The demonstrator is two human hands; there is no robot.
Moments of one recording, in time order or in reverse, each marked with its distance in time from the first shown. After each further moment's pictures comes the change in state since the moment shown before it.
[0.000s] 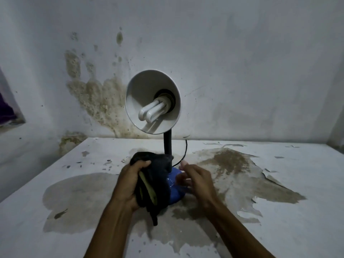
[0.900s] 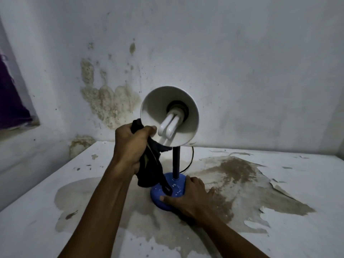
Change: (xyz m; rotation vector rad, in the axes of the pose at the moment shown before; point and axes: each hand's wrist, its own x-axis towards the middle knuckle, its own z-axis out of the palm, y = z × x) left_hand -0.031 0.087 0.045 0.330 0.134 0.525; right_hand 0.036 0.048 0.019 -1.072 -0.076 -0.121
